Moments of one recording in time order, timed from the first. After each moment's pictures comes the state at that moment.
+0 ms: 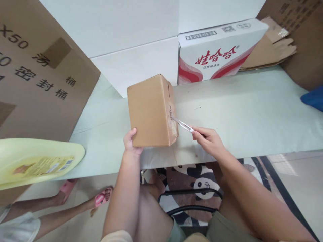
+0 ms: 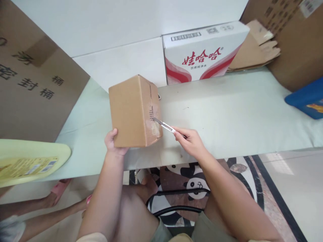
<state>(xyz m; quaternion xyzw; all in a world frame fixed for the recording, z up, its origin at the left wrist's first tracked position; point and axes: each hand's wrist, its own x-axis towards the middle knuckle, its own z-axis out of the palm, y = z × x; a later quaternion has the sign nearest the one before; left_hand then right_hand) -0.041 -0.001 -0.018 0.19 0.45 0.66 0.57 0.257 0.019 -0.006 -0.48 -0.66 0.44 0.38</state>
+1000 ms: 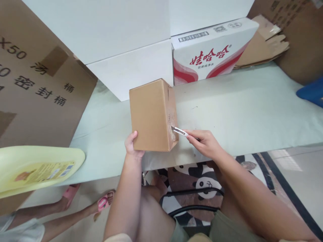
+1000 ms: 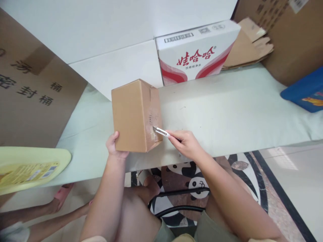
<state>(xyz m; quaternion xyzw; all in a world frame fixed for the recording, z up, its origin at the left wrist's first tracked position) -0.033 -0.003 -0.021 0.19 0.47 0.65 0.56 0.257 0.014 -0.002 -0.42 -0.74 0.38 0.36</state>
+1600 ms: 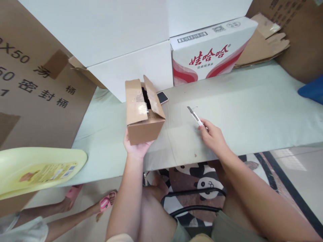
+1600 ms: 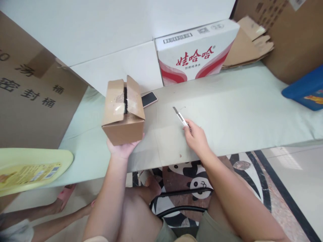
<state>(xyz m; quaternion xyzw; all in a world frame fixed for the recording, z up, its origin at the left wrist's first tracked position) -0.021 0.003 -0.004 0.13 0.39 0.65 0.64 0.277 0.029 -0.031 -0.61 -0.64 0.31 0.35</state>
